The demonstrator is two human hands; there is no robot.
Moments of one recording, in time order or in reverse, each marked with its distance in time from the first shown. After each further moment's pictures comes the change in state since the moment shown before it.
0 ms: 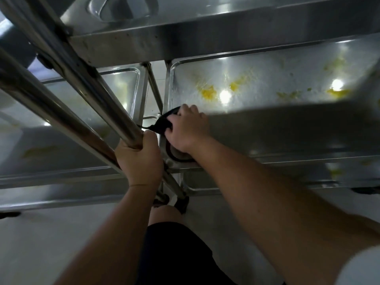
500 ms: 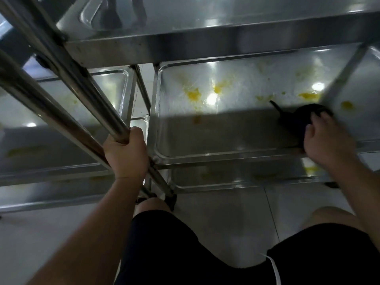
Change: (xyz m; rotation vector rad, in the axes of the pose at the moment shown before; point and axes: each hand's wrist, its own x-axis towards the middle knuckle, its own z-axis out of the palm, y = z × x) left_hand -0.004 0.005 -0.001 0.039 -0.012 -0.011; right_hand -0.172 0.296 -0.066 -0.073 0.173 0.629
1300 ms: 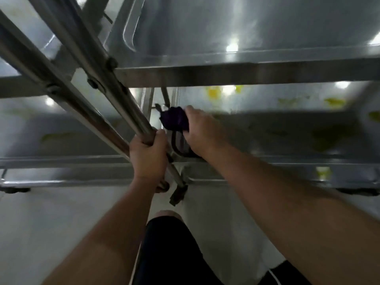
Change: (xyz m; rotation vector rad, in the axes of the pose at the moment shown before) left_hand -0.002 0.005 -0.016 0.099 -0.179 -0.113; right_hand -0.071 -0.310 0.002 0.338 -0.155 -0.625
